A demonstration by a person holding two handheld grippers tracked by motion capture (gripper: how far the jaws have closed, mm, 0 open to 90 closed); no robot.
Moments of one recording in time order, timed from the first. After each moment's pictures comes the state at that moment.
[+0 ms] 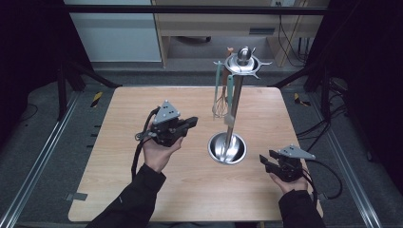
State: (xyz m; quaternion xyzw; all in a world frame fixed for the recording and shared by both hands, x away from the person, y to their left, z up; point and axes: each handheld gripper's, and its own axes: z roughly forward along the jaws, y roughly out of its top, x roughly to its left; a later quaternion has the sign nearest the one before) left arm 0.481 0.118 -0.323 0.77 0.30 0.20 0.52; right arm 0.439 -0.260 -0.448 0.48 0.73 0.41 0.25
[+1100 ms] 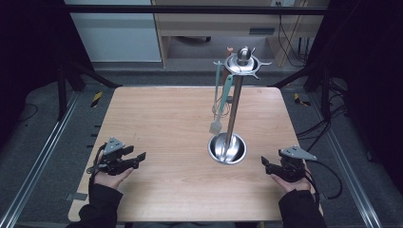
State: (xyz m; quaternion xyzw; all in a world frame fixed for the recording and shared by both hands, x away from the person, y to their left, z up) left arm 0.464 0.275 -0.449 0.76 0.46 0.21 0.42; right arm 0.443 -0.270 -0.460 0.50 0.72 0.39 0.28
